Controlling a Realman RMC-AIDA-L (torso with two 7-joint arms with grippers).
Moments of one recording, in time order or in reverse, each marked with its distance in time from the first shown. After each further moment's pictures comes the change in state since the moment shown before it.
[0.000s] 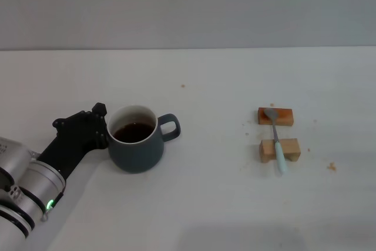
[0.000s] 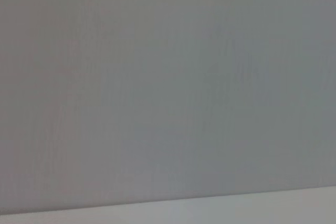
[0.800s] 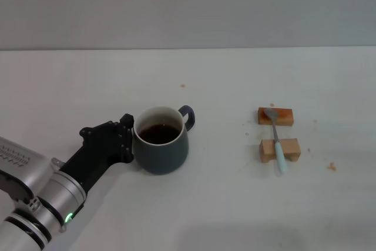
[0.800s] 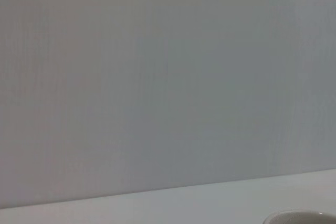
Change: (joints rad) left arm 0.023 0.003 0.120 -0.069 0.002 -0.004 0.001; right arm 0.006 -0.002 0.000 0.001 0.000 0.000 0.000
